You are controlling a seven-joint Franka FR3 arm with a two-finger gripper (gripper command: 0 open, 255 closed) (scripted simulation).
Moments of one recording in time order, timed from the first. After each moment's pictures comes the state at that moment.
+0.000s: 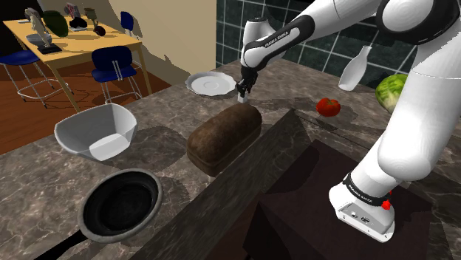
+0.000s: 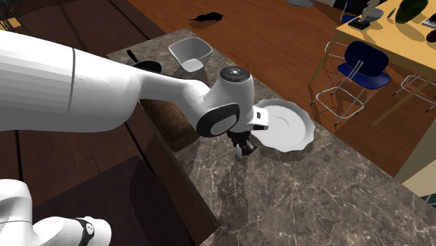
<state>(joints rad) -0.01 0.25 -0.07 -2.02 -0.11 2.37 -0.07</state>
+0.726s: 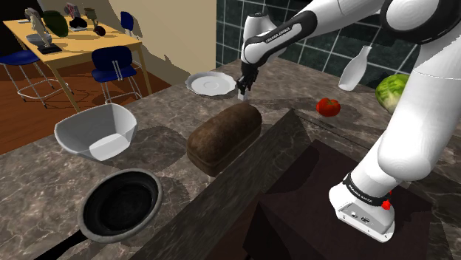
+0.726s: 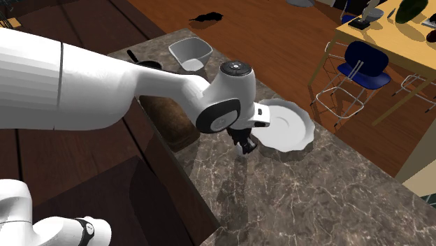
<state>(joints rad) -0.01 0.23 -0.07 -2.00 -0.11 2.33 -0.07</state>
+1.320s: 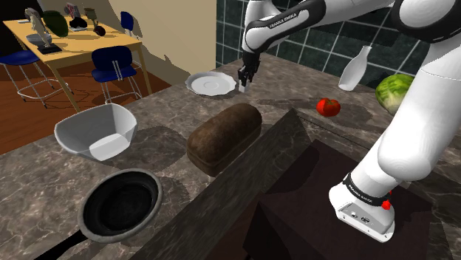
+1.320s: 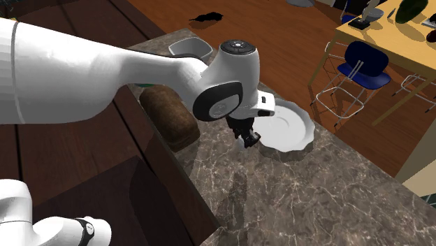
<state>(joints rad) 0.00 0.18 -0.07 -1.95 -0.11 2.23 -0.08</state>
